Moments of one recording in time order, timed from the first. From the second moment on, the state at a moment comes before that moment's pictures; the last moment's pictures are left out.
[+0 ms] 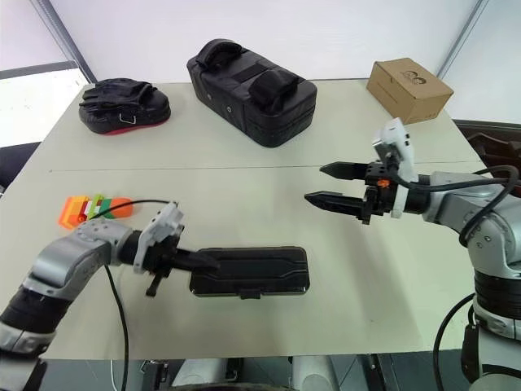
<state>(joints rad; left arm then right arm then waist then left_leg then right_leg) -0.43 0.66 -0.12 -0.08 -0.56 0.65 -1.29 -0.48 -0.86 -0.18 -0.35 0.80 0.99 0.99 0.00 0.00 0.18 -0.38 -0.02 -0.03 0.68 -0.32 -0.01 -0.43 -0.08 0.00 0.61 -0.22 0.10</state>
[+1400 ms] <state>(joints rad) -0.88 0.24 -0.39 0.78 -0.08 0.11 -1.48 -0.32 -0.79 0.54 -0.91 0.22 1.02 0.67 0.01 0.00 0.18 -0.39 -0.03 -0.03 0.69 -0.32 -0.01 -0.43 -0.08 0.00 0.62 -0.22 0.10</state>
